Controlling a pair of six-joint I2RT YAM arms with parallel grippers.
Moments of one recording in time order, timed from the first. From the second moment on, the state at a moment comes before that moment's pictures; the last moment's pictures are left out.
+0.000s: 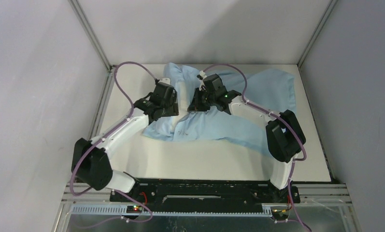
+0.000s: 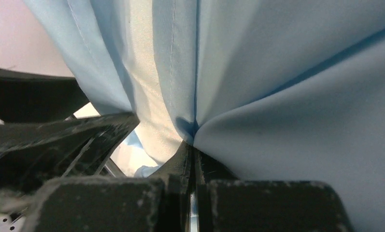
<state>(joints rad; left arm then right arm) -0.52 1.40 1.14 -0.57 -0.26 -0.45 0.66 1.86 1.43 -0.23 -0.34 0.63</state>
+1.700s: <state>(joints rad) -0.48 1.23 1.24 -0.55 -0.32 -0.38 0.78 1.78 1.67 -0.47 -0.17 0.54</state>
